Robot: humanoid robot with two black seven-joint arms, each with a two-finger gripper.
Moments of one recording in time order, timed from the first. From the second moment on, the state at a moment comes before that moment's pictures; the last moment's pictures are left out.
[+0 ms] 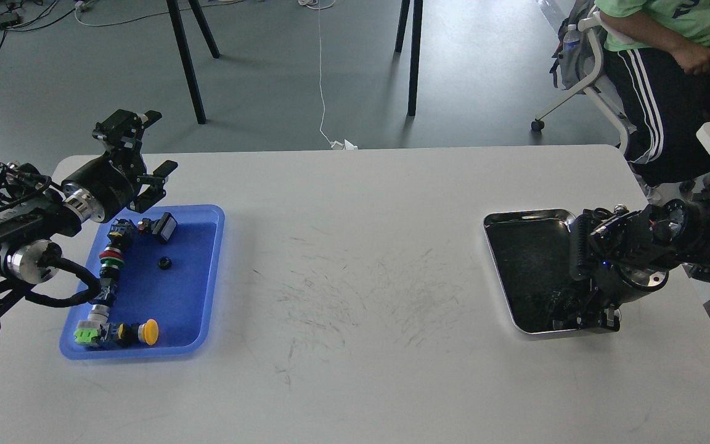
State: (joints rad) left arm -0.87 0.57 -0.09 -0.69 -0.02 -0.39 -0.49; right arm 1.40 -0.56 -0.82 1.07 -2.02 0.14 0.49
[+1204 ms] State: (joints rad) left arm -0.86 0.58 -0.08 -0.69 -0.02 -0.39 -0.49; right arm 1.44 -0.54 -0.79 0.97 -2.04 0.14 0.49
